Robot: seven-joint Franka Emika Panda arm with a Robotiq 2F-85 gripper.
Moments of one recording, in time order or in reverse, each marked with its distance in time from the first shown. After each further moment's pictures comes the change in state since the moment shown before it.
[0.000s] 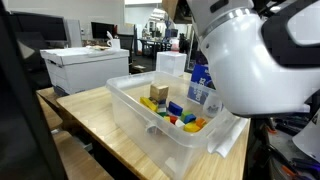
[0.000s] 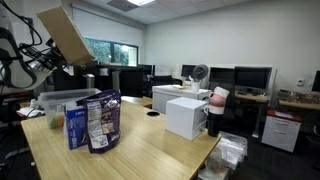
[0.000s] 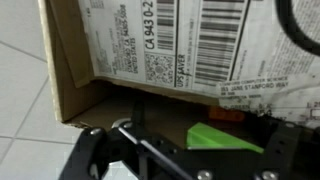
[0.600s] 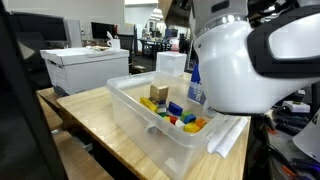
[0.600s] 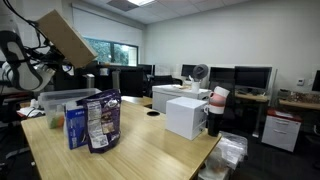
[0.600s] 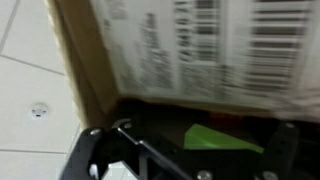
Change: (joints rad) arm -0.002 0.041 -0.035 0.005 -0.119 -0.130 0.144
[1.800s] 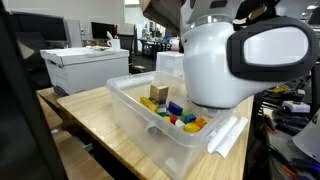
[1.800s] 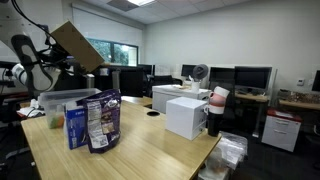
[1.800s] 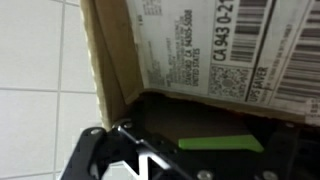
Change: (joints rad) arm -0.005 0.054 -0.060 0.047 -0.173 -0.099 0.261
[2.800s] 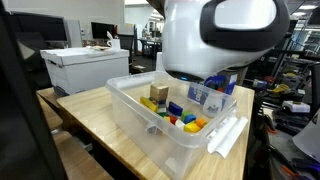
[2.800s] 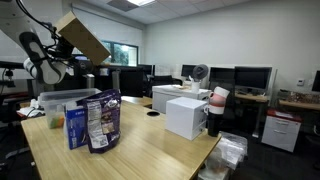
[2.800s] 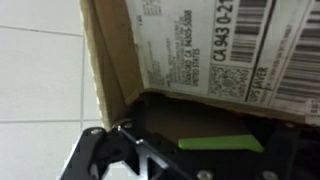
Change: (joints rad) arm -0.037 0.003 -0.009 0.126 0.004 -0.018 0.117
